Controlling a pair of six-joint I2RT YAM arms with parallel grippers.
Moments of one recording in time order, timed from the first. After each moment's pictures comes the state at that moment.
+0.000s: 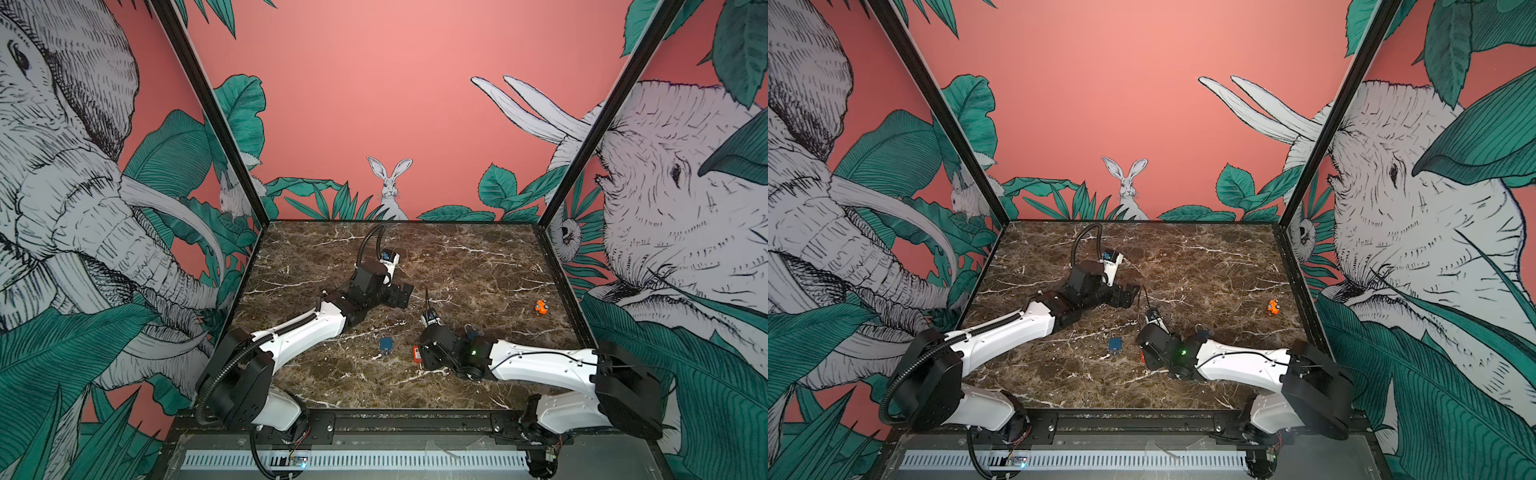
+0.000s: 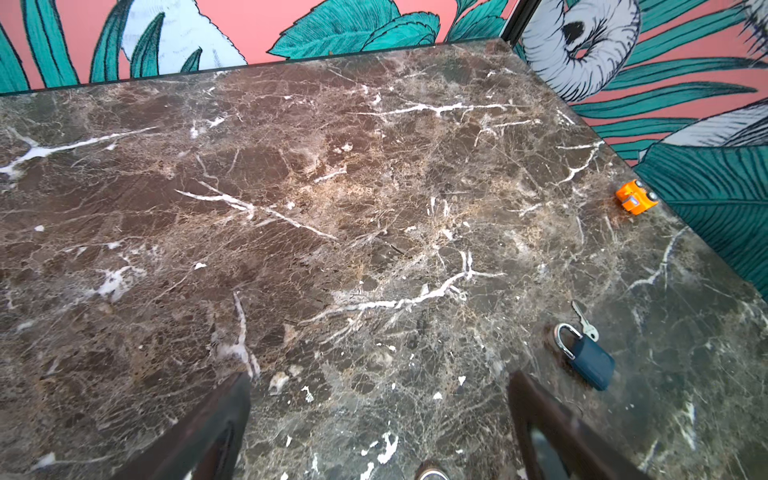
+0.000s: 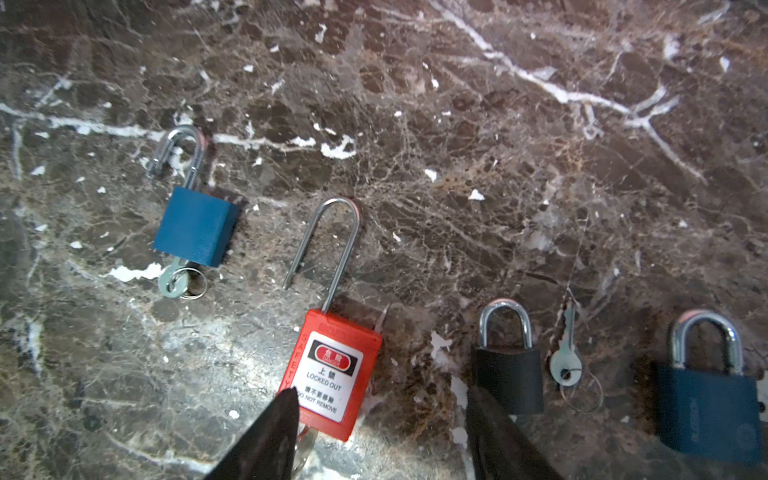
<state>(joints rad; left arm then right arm) -0.70 1.43 0.90 -0.02 0.00 -0.26 1.10 1.39 0.71 -0.35 0.33 0.59</state>
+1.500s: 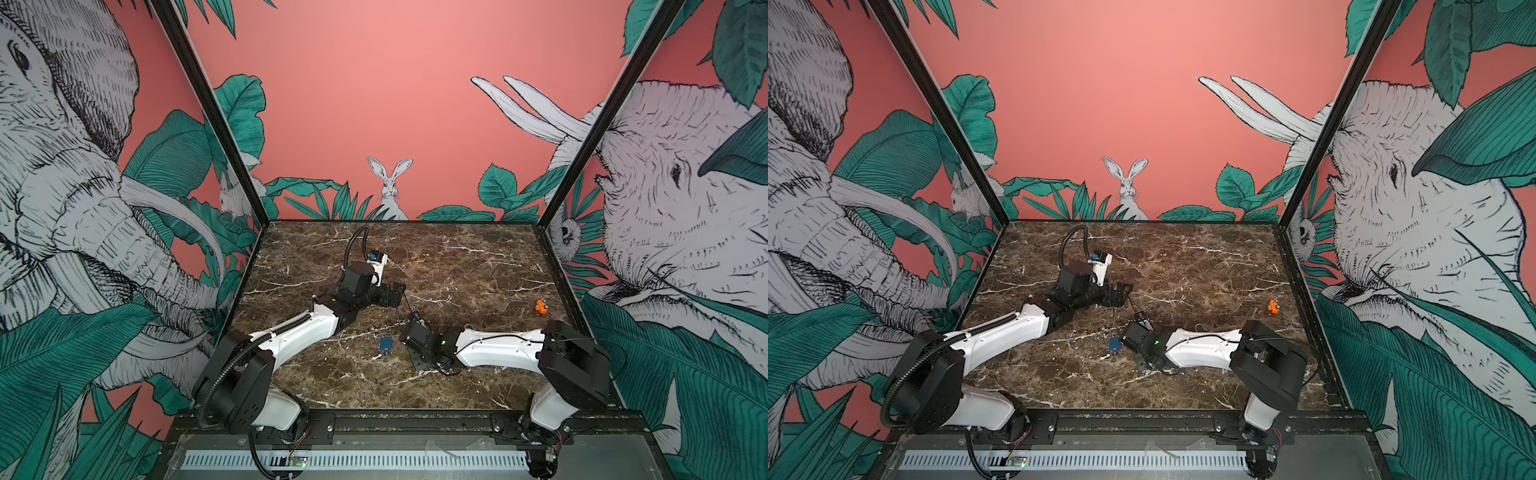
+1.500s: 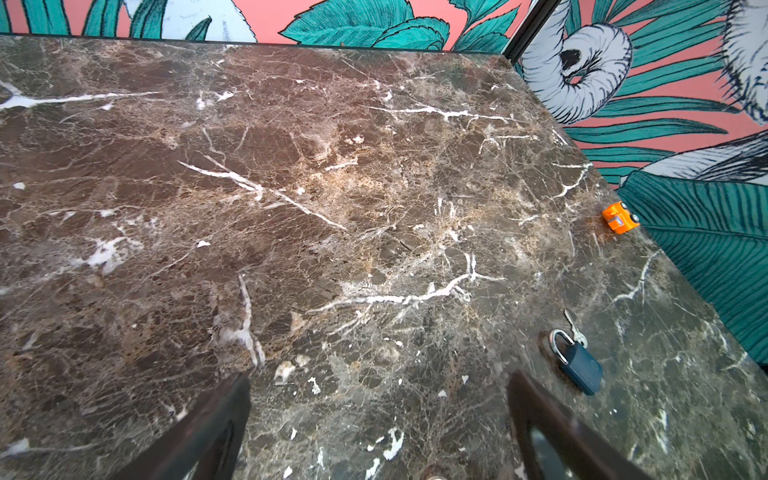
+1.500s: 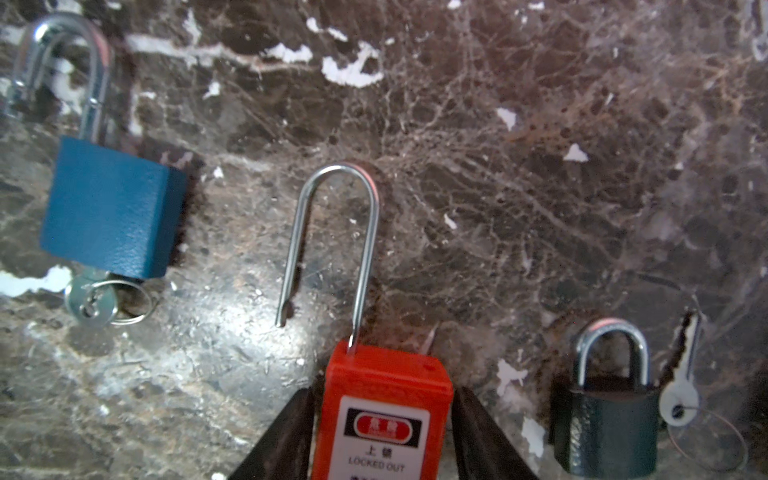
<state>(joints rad) -0.62 1.42 0.83 0.06 0.12 -0.32 1.10 1.65 0.88 -0.45 0.26 0.62</state>
